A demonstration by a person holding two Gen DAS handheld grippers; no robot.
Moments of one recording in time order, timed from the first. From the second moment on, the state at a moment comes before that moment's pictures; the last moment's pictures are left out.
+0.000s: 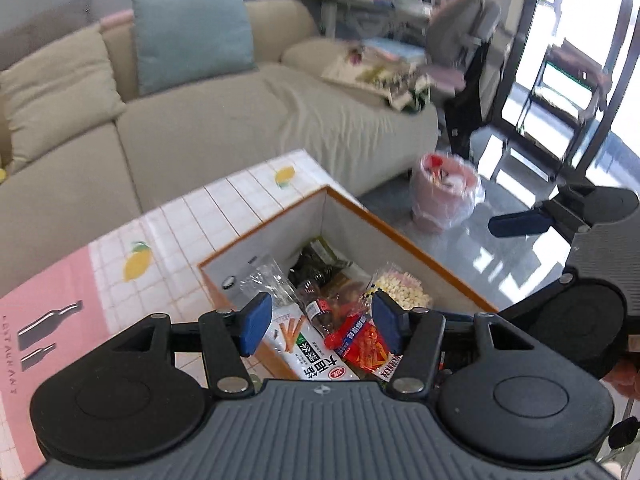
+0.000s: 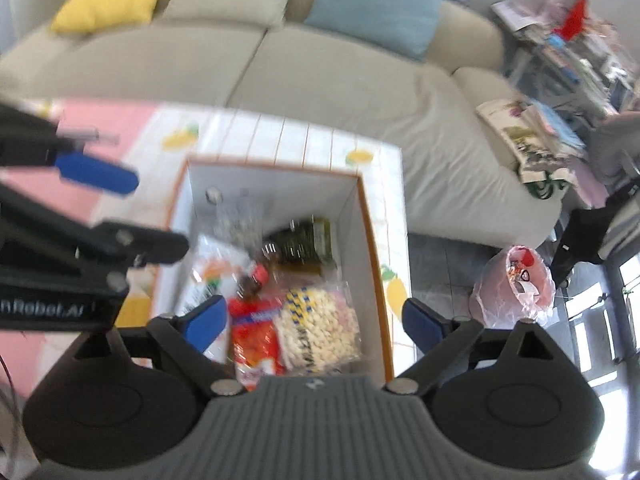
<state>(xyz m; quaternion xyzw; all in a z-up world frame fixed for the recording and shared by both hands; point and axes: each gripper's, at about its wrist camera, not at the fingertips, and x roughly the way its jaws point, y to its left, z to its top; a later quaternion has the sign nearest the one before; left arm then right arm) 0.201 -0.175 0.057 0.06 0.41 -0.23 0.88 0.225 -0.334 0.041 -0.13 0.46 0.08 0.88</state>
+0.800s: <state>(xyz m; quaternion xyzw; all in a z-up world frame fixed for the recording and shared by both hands) 0.041 -0.042 0.103 0.00 0.26 -0.09 0.96 0.043 -0.257 0.105 0.02 0.25 0.01 0.97</state>
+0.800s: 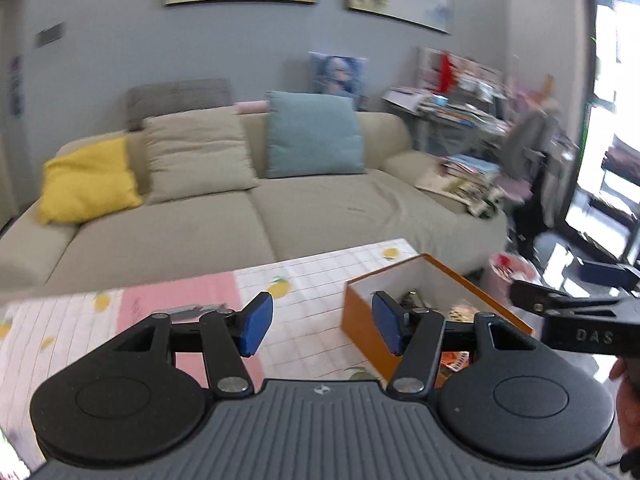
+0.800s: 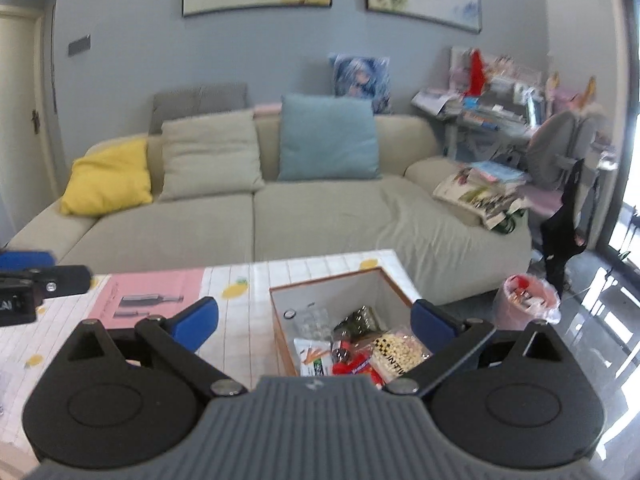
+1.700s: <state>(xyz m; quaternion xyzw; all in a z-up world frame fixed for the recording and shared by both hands) 0.048 -0.045 -0.015 0.03 0.33 -0.07 0.94 0.039 -0.220 -0.022 0.03 0.34 -0.06 0.94</state>
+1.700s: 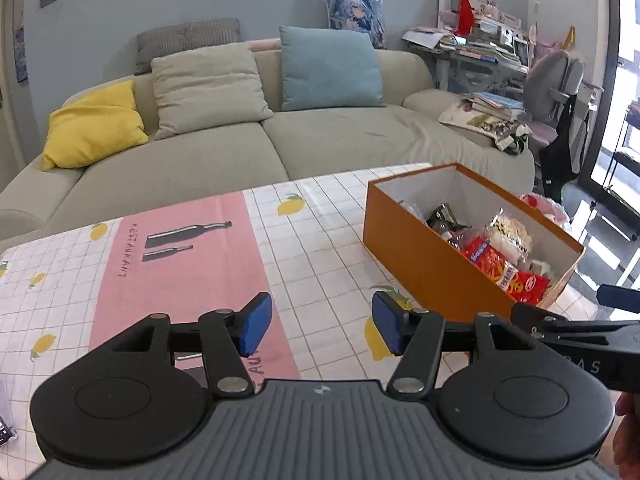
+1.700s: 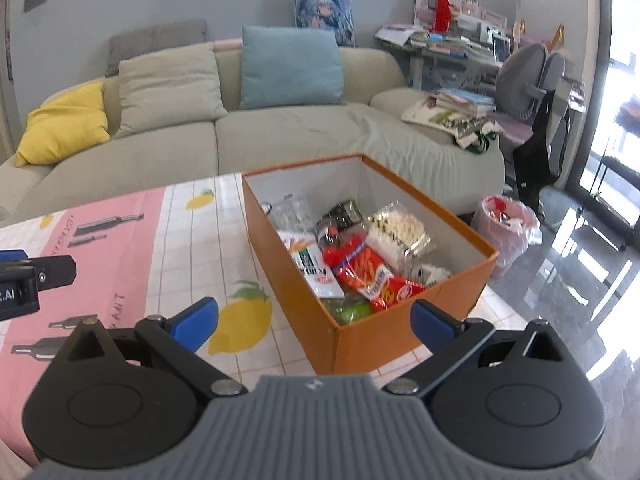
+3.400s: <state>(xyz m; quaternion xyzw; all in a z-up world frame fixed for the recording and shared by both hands) 0.043 -0.025 -0.021 0.02 0.38 -0.05 0.93 0.039 -0.197 -0.020 -0.01 0.35 -0.04 0.93</state>
